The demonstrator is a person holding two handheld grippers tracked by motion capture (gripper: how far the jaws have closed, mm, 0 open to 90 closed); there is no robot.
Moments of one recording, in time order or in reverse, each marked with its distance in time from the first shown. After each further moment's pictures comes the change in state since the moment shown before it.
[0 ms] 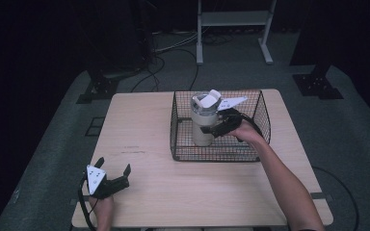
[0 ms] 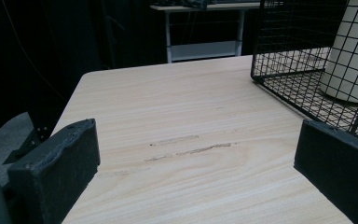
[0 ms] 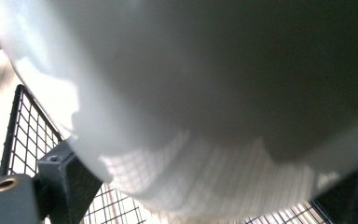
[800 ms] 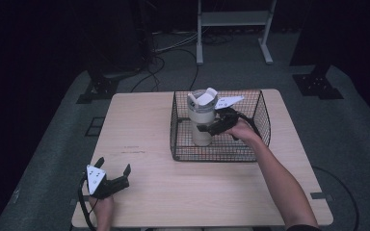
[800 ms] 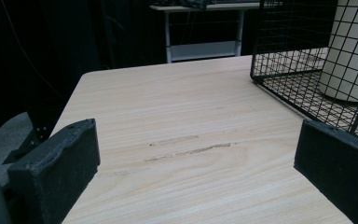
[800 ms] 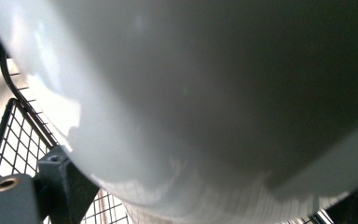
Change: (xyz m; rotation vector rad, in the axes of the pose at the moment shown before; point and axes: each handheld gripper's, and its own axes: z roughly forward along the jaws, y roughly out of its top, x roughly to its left) left arm 0.000 0.000 0.000 -0.004 -0.001 -0.003; right arm -0.005 0.002 0.014 -0.047 0.028 -0.016
